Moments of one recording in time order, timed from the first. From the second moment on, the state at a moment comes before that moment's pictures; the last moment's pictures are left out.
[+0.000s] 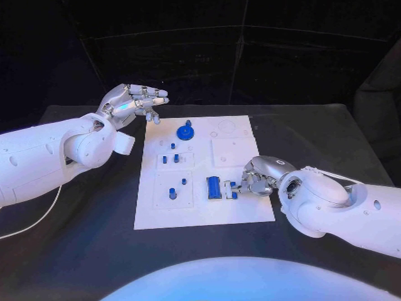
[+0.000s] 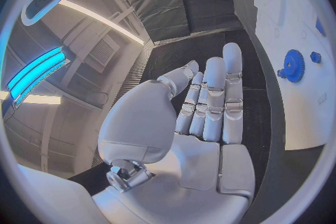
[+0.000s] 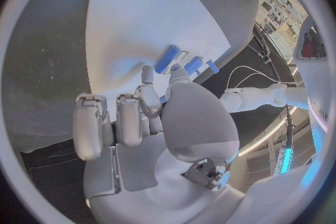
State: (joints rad) left arm 1.24 -0.81 -0.12 1.30 -0.11 -0.05 0.49; left_hand 1.25 -0.02 0.47 -0.19 0.05 0.98 0.20 0.13 0.07 1.00 0.13 0.25 0.07 1.22 0.03 1.00 0.40 0.17 1.23 0.12 0.61 0.52; right arm 1.02 -0.95 -0.12 1.85 -1.56 -0.38 -0.60; right_hand 1.20 -0.03 -0.20 0.29 0.34 0.96 0.07 0.55 0.27 1.38 -0.01 1.20 1.22 1.46 -0.07 1.43 1.31 0.03 1.47 0.05 1.53 1.31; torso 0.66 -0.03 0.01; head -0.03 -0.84
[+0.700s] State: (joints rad) left arm 1.24 -0.81 -0.12 1.30 -0.11 -0.05 0.49; left_hand 1.25 -0.02 0.47 -0.19 0.05 0.98 0.20 0.14 0.07 1.00 0.13 0.25 0.07 1.21 0.03 1.00 0.40 0.17 1.23 0.12 0.61 0.52; right arm 1.02 -0.92 -0.12 1.83 -1.63 -0.35 -0.61; right_hand 1.34 -0.04 -0.20 0.24 0.33 0.97 0.06 0.61 0.29 1.38 -0.02 1.20 1.22 1.47 -0.08 1.43 1.31 0.03 1.47 0.04 1.53 1.31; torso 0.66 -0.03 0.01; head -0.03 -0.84
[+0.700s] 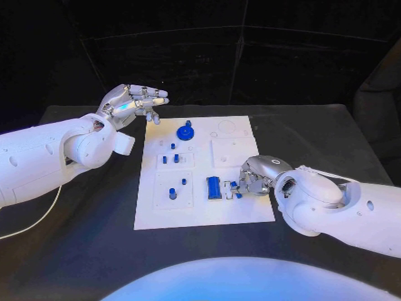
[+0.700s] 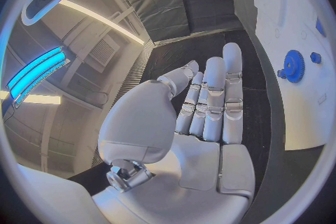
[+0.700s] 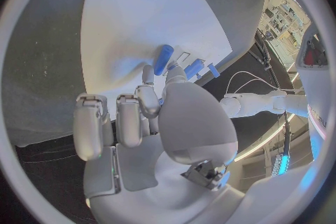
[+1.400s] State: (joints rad) left arm 1.24 -0.81 -0.12 1.30 -0.11 -0.05 0.49; left_hand 1.25 -0.02 0.47 -0.19 0.05 0.98 0.21 0.14 0.07 1.00 0.13 0.25 0.07 1.21 0.03 1.00 0.40 0.17 1.23 0.12 0.61 0.52; right arm 1.02 -0.94 -0.12 1.83 -1.69 -0.33 -0.62; right_hand 1.38 -0.03 -0.21 0.22 0.32 0.94 0.06 0.61 0.28 1.38 -0.01 1.18 1.21 1.47 -0.08 1.43 1.31 0.03 1.47 0.04 1.53 1.31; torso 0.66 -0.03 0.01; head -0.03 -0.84
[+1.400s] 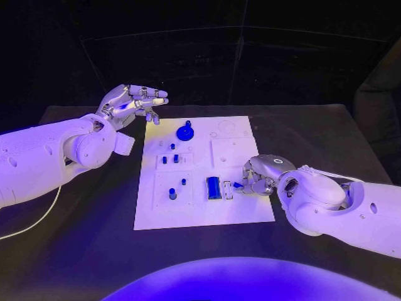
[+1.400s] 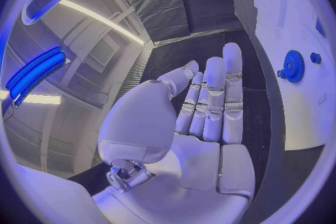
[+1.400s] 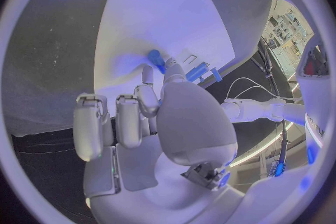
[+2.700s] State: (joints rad) left arm 1.24 -0.81 -0.12 1.30 -0.11 -0.04 0.48; left_hand 1.25 -0.02 0.47 -0.19 0.05 0.97 0.21 0.14 0.07 1.00 0.13 0.25 0.07 1.21 0.03 1.00 0.40 0.17 1.23 0.12 0.61 0.52; right arm 1.03 -0.93 -0.11 1.84 -1.79 -0.25 -0.62; right_hand 1.51 0.00 0.10 0.19 0.40 0.99 0.11 0.34 0.15 1.34 0.00 1.14 1.18 1.47 -0.06 1.42 1.31 0.03 1.47 0.05 1.52 1.31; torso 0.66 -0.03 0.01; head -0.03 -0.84
